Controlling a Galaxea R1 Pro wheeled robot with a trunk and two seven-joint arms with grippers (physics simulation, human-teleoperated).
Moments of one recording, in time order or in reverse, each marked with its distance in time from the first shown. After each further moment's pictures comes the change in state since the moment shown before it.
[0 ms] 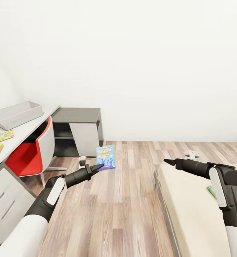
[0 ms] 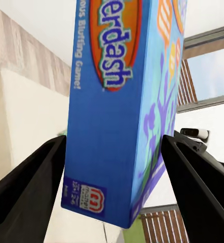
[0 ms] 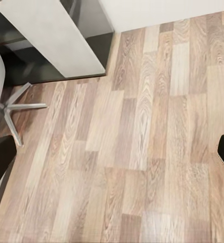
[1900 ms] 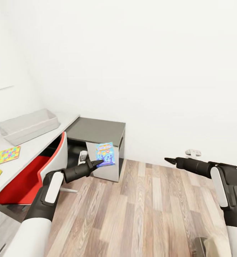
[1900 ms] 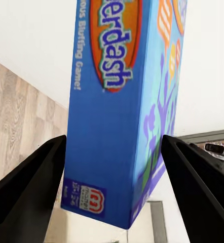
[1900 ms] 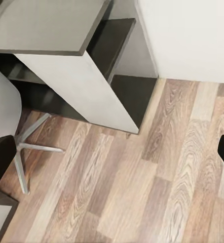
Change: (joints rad) left arm 0.033 -0.091 0.114 -0.252 0.004 0.158 0.311; right arm 0.000 -0.001 -0.007 -0.025 0.000 0.000 0.000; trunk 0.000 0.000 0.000
